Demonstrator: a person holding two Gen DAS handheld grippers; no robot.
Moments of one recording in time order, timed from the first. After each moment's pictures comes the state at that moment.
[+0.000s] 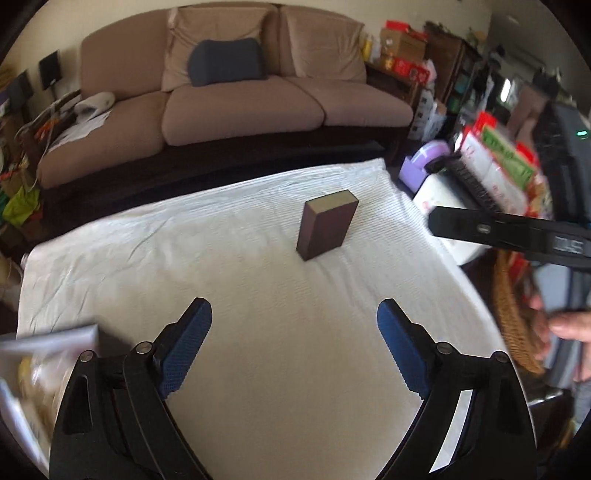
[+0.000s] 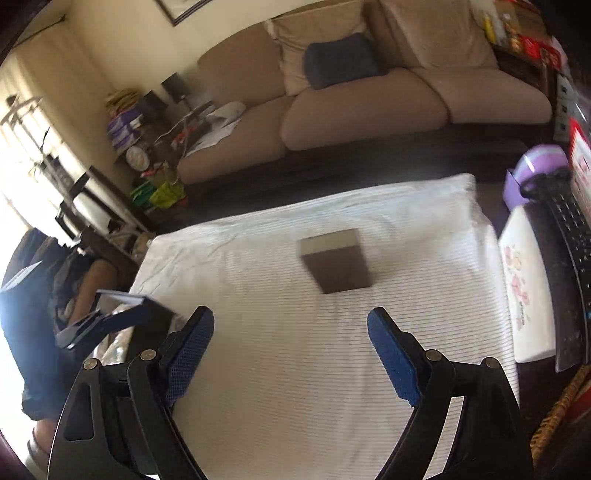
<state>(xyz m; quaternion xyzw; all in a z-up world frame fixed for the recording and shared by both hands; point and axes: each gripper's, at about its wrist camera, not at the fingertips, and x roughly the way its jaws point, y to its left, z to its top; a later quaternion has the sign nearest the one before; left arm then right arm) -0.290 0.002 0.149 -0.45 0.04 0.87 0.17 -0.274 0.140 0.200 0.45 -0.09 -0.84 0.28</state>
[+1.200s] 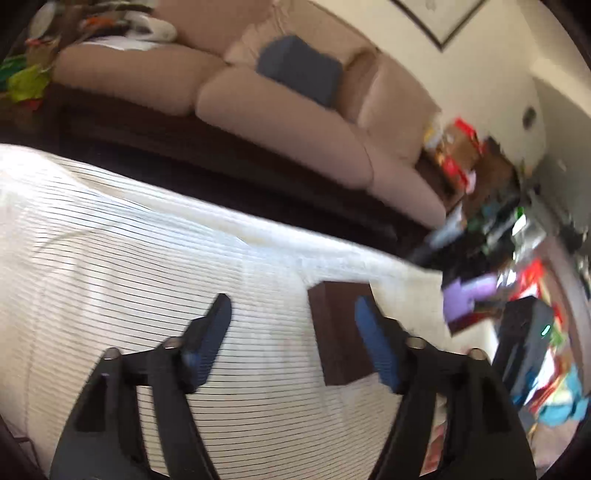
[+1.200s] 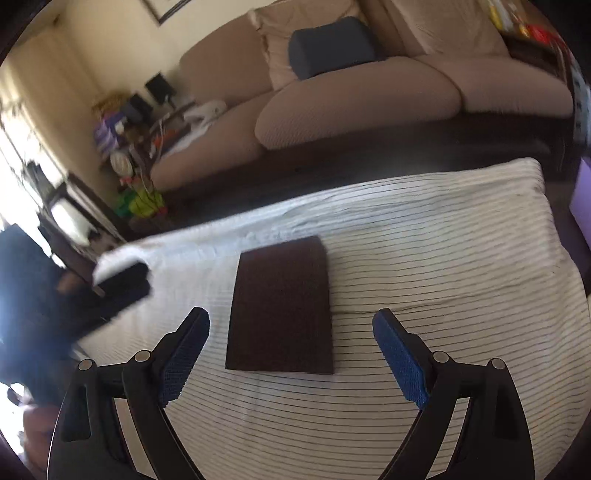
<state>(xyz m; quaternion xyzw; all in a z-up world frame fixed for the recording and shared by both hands) -0.415 -0.058 0.050 -0.40 -0.24 0.88 0.13 -0.393 0.116 0.084 0.43 -0.06 -0.86 0.28</state>
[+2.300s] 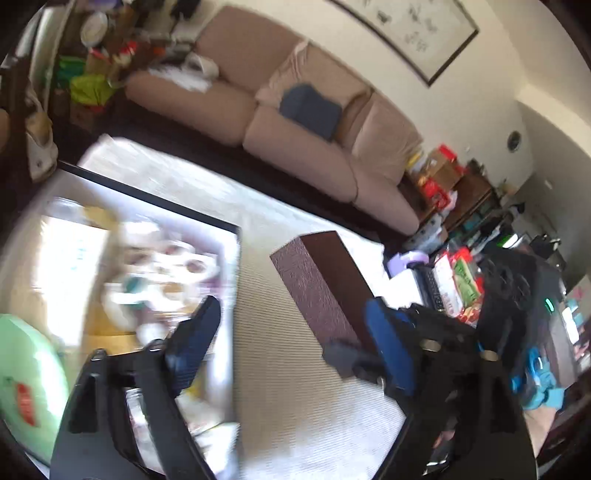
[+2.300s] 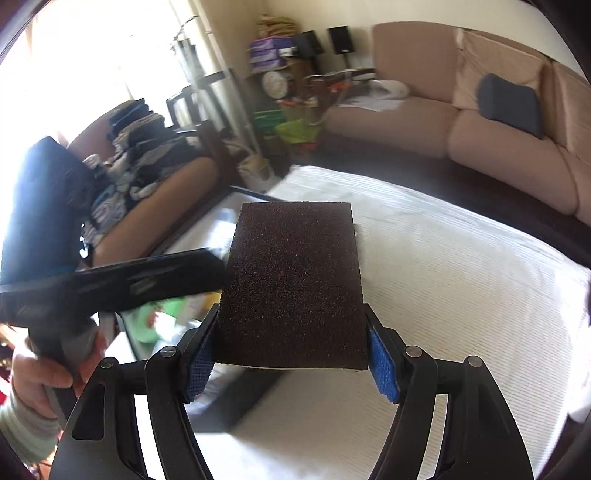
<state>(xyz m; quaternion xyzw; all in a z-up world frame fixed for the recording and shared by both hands) -0.106 -0.232 0.207 -0.37 -0.27 0.88 0.11 -0.088 -0.017 0.242 0.40 0.09 -0.77 0.49</state>
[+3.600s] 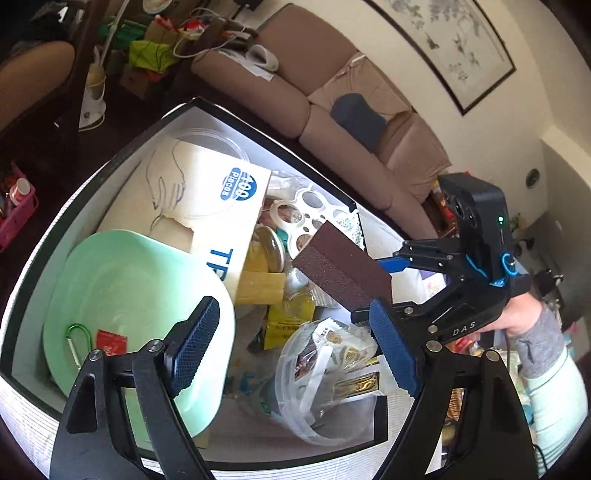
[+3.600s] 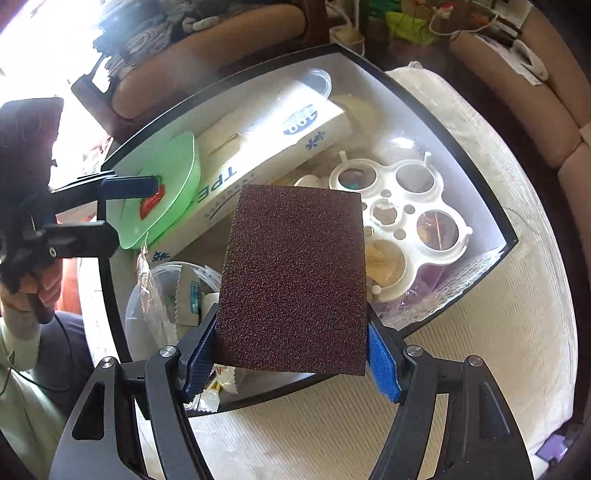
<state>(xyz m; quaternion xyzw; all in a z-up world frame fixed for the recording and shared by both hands) -0.032 -0.341 0.119 -0.38 -0.33 0.86 0.08 -0.098 -0.178 0.155 0.49 0.37 -0.57 0.55</state>
